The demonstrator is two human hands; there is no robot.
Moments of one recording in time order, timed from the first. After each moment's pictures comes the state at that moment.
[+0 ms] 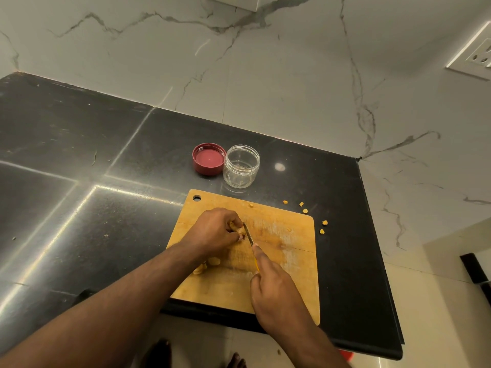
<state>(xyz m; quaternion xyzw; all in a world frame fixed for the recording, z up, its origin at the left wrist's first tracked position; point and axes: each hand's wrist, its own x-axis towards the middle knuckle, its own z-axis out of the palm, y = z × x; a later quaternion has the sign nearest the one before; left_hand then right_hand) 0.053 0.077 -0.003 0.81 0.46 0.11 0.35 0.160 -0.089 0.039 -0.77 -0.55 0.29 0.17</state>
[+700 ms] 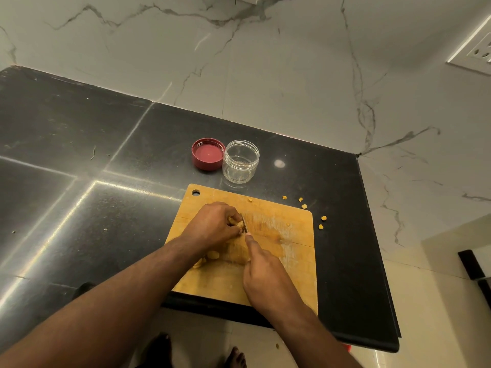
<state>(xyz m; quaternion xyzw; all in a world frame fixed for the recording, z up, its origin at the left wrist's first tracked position) 0.054 0.077 -0.003 0.82 0.45 0.11 0.33 0.155 -0.069 0.036 -0.77 -0.55 0.30 0.13</state>
